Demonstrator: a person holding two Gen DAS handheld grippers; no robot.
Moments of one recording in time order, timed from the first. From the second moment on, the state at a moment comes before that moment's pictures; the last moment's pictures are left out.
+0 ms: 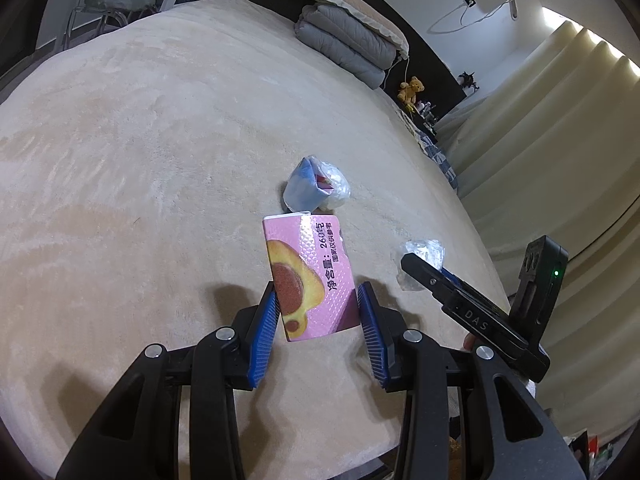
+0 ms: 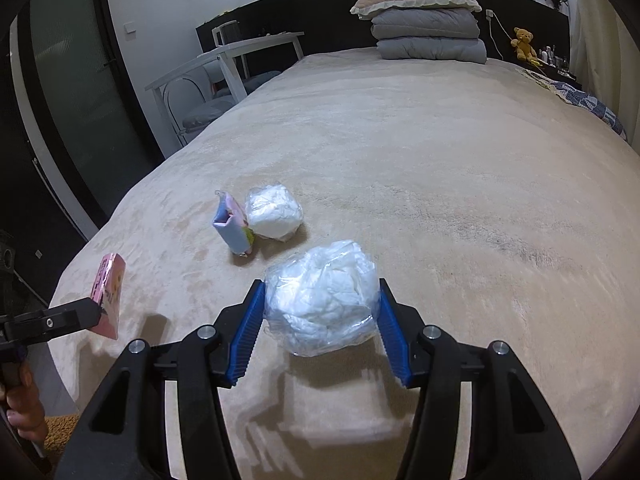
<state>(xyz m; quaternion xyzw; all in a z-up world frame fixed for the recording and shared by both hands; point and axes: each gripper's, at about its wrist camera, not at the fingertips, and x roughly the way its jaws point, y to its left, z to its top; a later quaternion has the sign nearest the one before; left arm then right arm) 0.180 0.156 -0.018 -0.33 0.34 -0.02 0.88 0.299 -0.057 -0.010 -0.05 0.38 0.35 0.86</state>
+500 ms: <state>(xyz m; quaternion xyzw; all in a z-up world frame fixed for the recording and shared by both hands) 0.121 0.108 -0.003 -0.28 0.29 -0.04 0.91 0.235 -0.131 0.009 -0.01 0.36 0.35 0.87</state>
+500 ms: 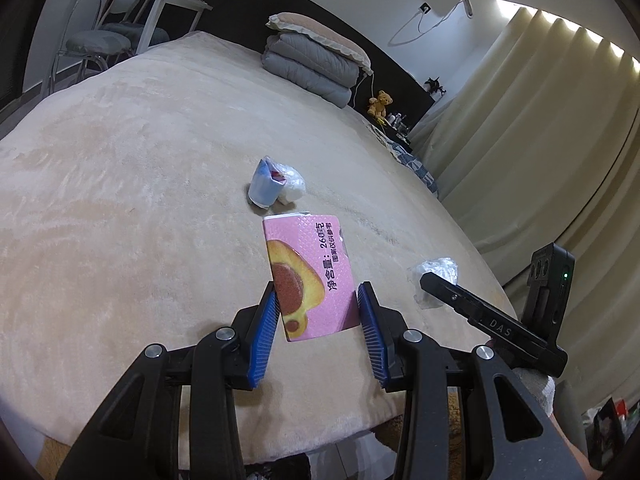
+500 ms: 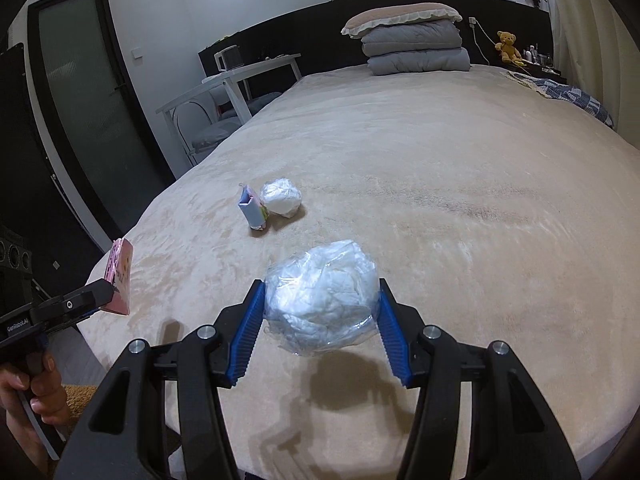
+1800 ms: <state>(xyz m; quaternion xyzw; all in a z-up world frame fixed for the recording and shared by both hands) 0.014 -0.004 -0.044 -0.20 0.34 -0.05 0.92 0.083 -0.187 -0.023 0.01 0.39 0.37 0.84</state>
